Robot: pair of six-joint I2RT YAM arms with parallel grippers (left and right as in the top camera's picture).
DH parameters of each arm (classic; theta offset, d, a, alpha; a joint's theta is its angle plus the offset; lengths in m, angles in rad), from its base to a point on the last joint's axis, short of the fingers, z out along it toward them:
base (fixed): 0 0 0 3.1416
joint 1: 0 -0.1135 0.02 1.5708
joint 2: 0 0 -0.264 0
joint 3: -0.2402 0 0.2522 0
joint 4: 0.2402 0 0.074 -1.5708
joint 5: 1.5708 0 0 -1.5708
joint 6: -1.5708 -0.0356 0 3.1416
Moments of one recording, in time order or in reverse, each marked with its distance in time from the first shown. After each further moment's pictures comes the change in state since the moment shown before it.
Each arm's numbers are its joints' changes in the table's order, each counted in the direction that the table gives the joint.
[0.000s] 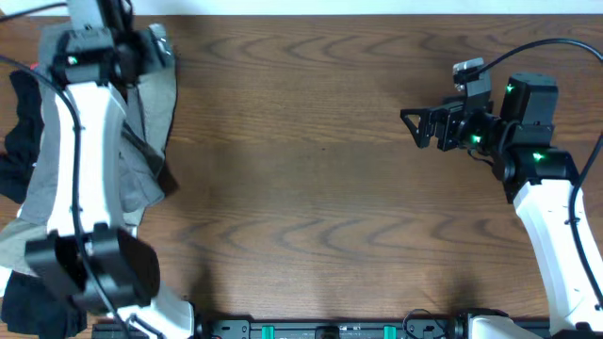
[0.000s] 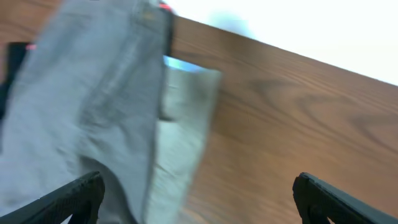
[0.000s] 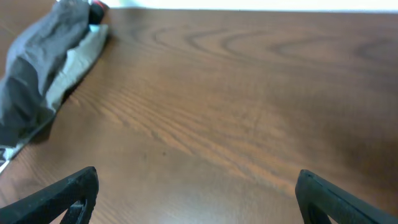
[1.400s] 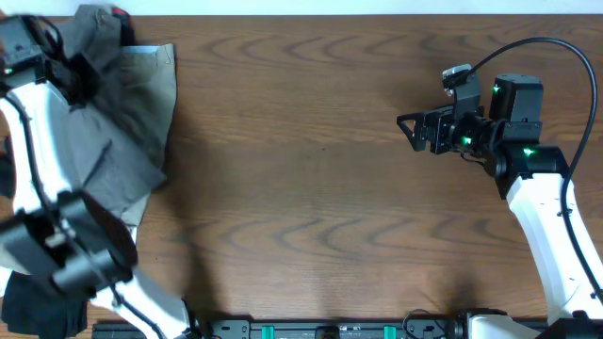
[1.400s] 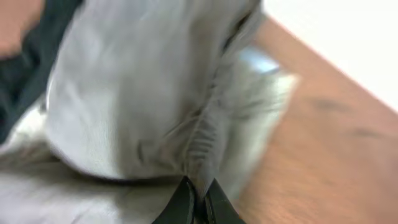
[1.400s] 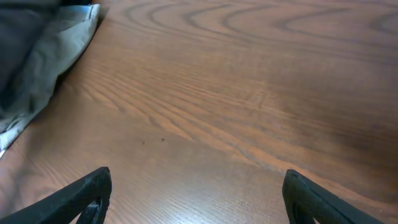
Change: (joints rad) left arm -0.236 0.060 -0.016 0.026 0.173 0.085; right arm -0.032 0.030 0.000 0.023 0.029 0.000
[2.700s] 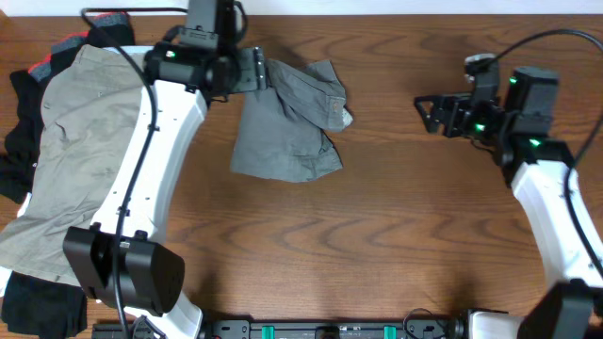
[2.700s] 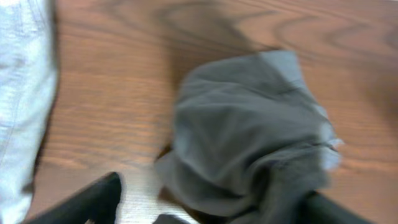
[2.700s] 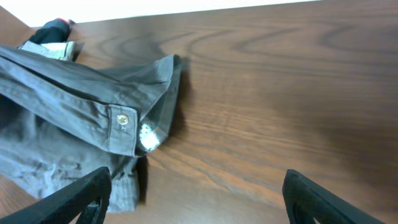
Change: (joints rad) left arm 0.600 -0.072 -0.007 0.169 -0.078 0.041; right arm 0.074 0.102 0.000 -0.166 0.000 -0.077
